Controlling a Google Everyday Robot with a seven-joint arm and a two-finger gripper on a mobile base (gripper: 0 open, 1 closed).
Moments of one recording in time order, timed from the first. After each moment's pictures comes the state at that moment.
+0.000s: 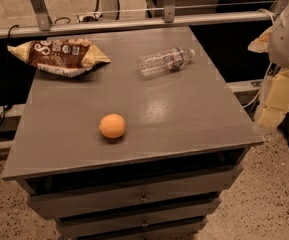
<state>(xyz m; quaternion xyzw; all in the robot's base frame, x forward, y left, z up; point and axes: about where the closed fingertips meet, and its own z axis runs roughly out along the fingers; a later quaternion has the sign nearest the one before) 0.438 -0.217 0.976 -0.60 0.78 -0.03 0.16</state>
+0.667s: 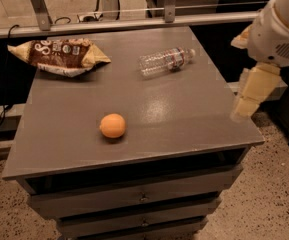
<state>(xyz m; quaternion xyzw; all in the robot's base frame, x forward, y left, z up) 0.473 -0.199 0.966 -0.60 0.77 -0.02 0.19</state>
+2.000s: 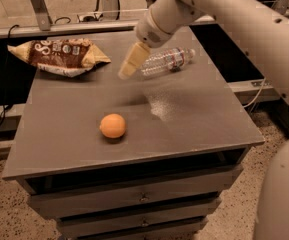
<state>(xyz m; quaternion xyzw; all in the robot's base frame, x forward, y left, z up) 0.683 0.011 0.911 -0.60 0.72 0.12 0.34</state>
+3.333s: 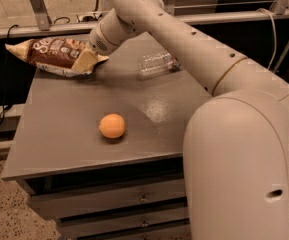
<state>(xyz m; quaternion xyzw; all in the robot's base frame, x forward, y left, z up) 0.741 0.162 0.865 -0.57 0.71 0.20 0.36</state>
